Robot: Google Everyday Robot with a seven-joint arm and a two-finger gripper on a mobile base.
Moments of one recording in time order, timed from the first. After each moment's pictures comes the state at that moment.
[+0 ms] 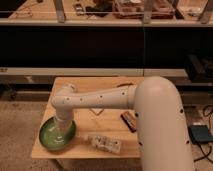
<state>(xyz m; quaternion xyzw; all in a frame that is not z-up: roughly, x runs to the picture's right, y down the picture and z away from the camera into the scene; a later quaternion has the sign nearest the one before) -0.233 0.209 0.785 -0.07 -0.40 -0.79 0.45</state>
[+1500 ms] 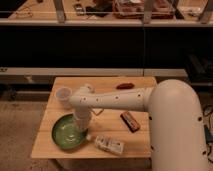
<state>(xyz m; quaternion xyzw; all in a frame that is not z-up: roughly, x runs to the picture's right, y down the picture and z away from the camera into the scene) -0.126 0.213 0.810 -0.16 -0.36 -0.76 0.51</state>
